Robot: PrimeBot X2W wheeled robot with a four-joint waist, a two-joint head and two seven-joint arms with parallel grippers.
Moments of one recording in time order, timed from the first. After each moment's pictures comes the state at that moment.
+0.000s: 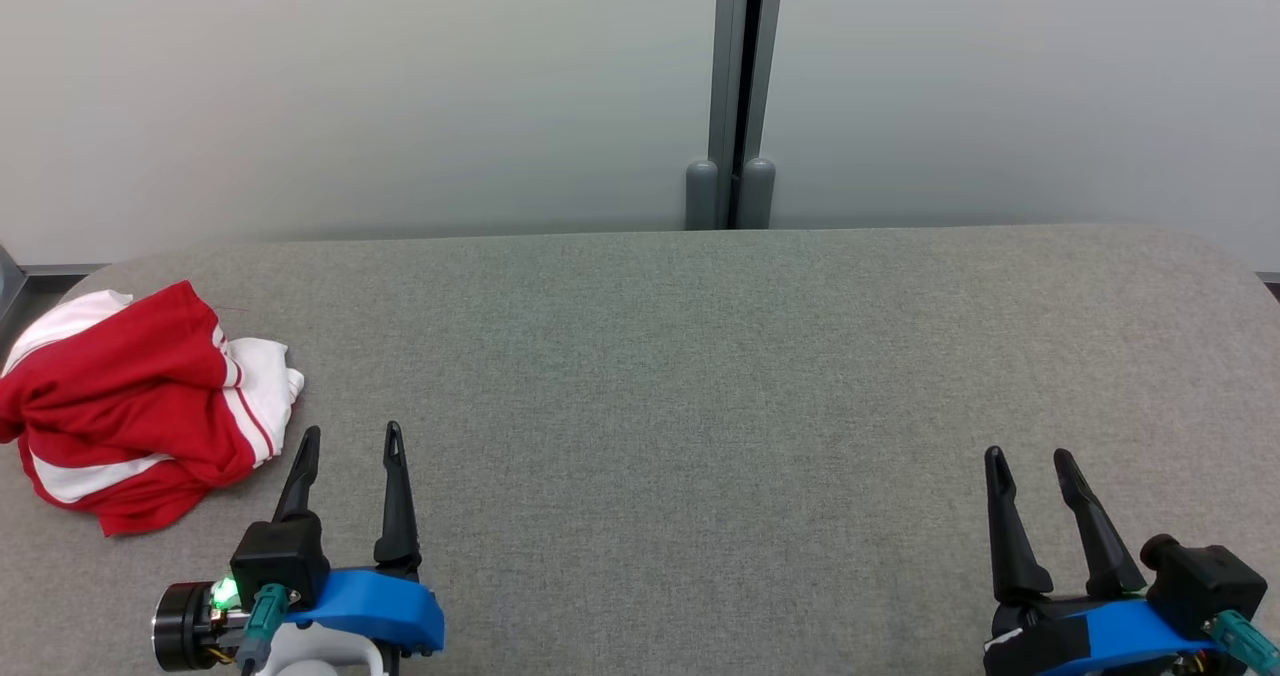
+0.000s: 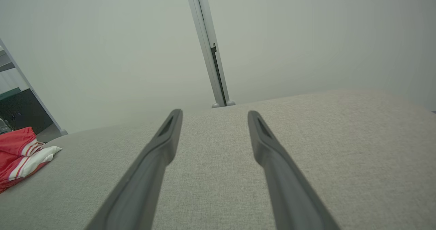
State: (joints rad) left arm -0.10 0.05 -0.07 0.36 -0.10 0.01 -0.26; right arm -0.01 -0.05 -0.02 0.22 0.28 0.13 -0.26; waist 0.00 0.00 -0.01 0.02
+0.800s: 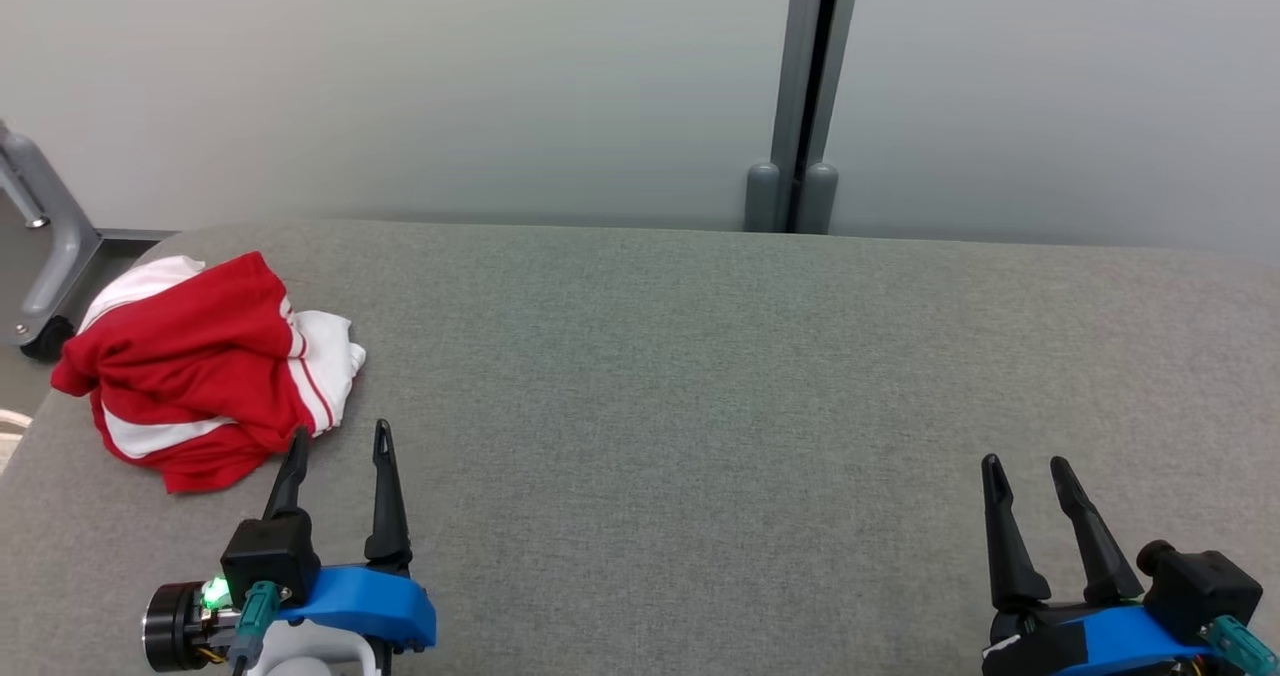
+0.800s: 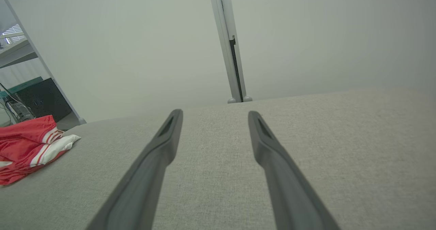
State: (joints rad) left arm -0.11 0.06 -0.06 0.37 -0.10 0.02 -0.26; right arm -0.01 -0.05 -0.01 0.23 0.28 0.13 -0.26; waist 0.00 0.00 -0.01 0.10
